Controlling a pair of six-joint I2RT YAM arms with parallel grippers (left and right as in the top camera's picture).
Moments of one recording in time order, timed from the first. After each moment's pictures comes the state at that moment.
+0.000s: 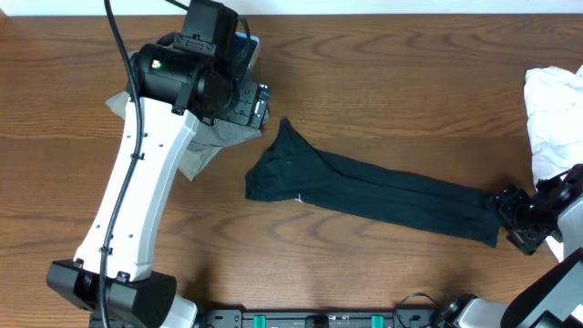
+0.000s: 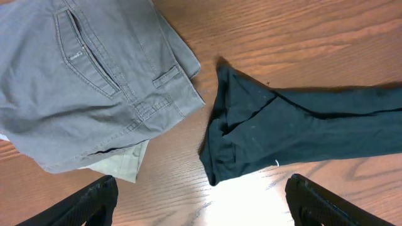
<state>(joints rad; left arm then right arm) -0.30 1.69 1.90 -1.35 0.04 0.01 -0.70 1.50 0.81 -0.80 -0.23 0.22</state>
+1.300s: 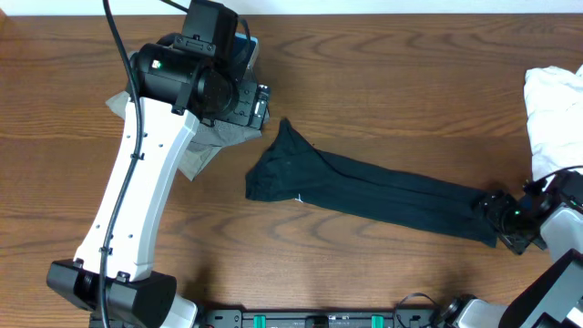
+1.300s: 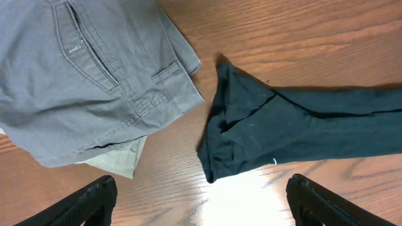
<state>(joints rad) -0.30 1.69 1.90 -1.36 0.04 -0.01 -0.65 1.48 0.67 -0.59 -0.23 0.17</state>
